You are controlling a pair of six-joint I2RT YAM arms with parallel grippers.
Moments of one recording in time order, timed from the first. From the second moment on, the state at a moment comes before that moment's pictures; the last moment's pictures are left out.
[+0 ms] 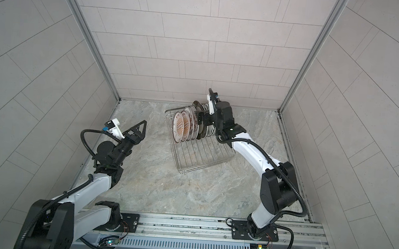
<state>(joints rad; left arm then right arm) -0.05 1.05 0.33 0.85 0.24 -0.86 0.50 1.63 1.34 -0.05 0.05 0.12</state>
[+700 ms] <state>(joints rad) -0.18 1.11 0.37 0.79 0.22 -0.80 0.57 1.74 1.58 -0.27 0.30 0.08</state>
